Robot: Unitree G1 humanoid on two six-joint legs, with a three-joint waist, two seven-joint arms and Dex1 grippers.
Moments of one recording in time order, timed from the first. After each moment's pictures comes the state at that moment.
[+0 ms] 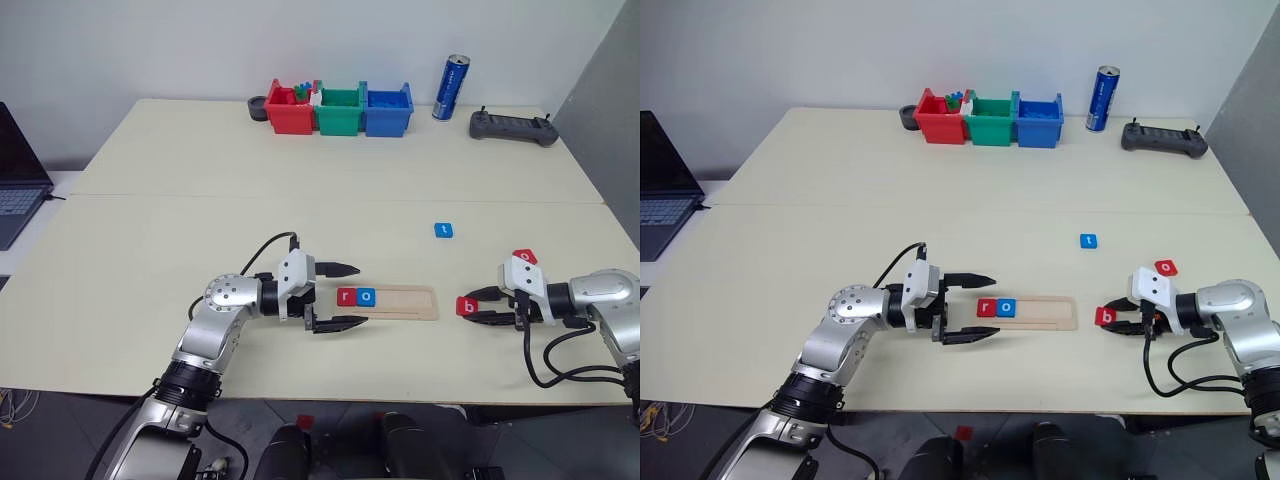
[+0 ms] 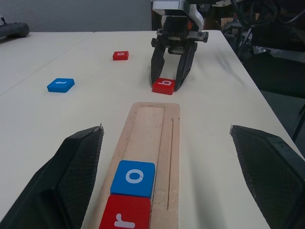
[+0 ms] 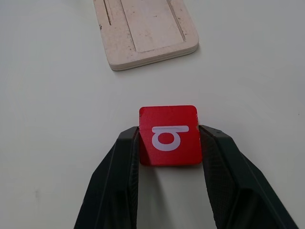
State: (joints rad) left arm -0.41 0.41 -0.19 0.11 -0.31 0.04 -1.22; right arm -0.36 -0.89 0.10 0.29 0.18 0.05 1.33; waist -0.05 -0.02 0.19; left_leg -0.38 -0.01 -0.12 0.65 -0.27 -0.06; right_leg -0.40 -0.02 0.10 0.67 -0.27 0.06
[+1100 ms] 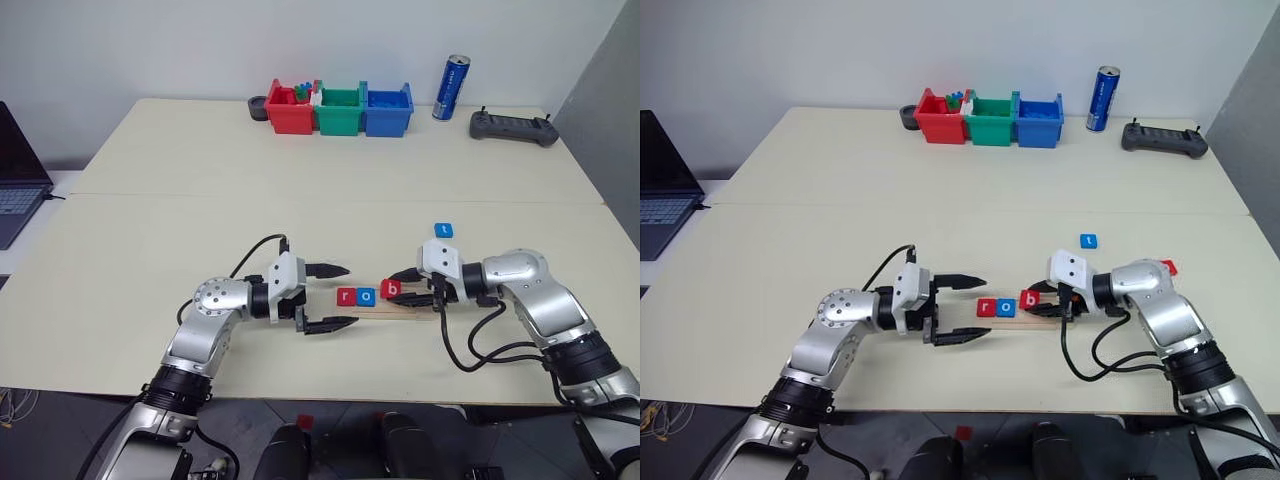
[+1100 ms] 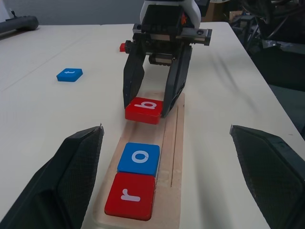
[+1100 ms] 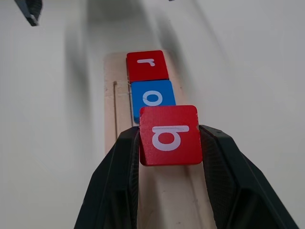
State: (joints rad) left arm -0.38 0.45 -0.17 0.11 -0.31 0.01 -1.21; right arm -0.54 -0.62 0.27 0.08 0.13 0.28 1.18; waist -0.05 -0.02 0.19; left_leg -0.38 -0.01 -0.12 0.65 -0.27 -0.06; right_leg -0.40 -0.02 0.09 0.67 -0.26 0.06
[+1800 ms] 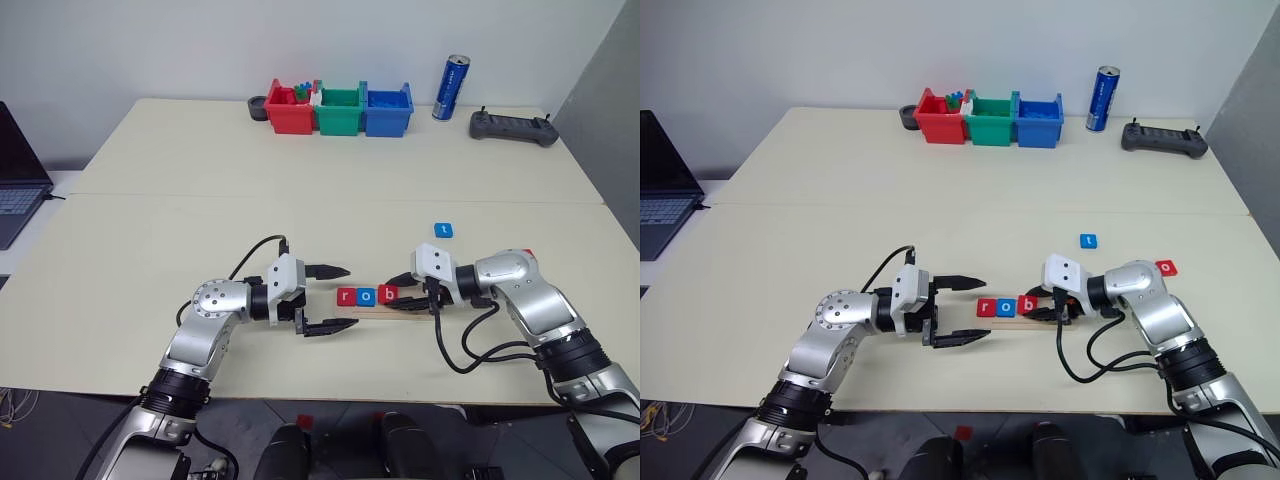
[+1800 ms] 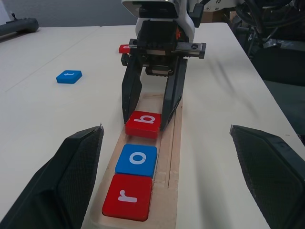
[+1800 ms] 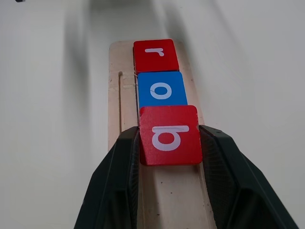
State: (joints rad) left arm -0.37 0.45 -0.17 0.08 -0.31 0.02 -1.21; right arm -0.55 -0.62 0.30 0.11 0.10 0.26 1.22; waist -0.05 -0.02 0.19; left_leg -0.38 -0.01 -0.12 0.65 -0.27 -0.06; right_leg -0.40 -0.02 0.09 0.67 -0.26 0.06
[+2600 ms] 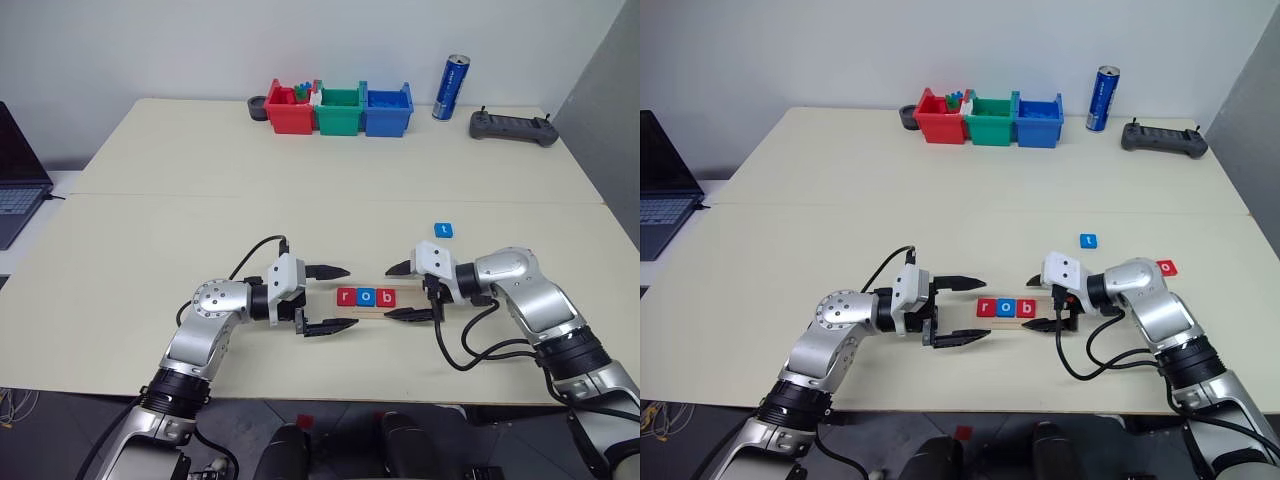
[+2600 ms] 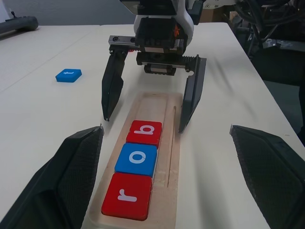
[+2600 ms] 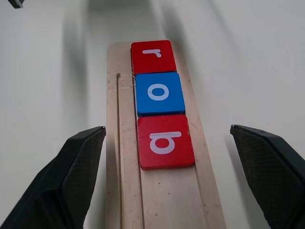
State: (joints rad) left arm -0.37 0.45 -0.17 0.08 -0.31 0.03 -1.21; right arm -0.56 -0.63 0.29 0.09 0.10 0.30 1.22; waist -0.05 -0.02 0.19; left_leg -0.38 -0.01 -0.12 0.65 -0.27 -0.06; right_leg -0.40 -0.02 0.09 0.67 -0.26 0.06
